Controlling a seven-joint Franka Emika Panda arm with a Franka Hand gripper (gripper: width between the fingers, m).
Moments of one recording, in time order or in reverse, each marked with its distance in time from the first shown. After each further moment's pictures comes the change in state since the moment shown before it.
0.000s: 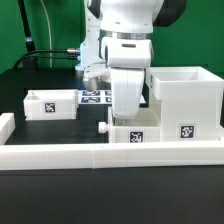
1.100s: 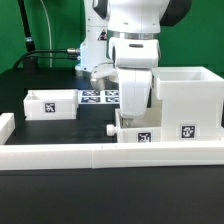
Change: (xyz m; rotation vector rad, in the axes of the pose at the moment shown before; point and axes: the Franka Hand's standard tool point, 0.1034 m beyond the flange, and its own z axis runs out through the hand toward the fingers) arm 0.016 -0.001 -0.005 0.000 0.011 0.033
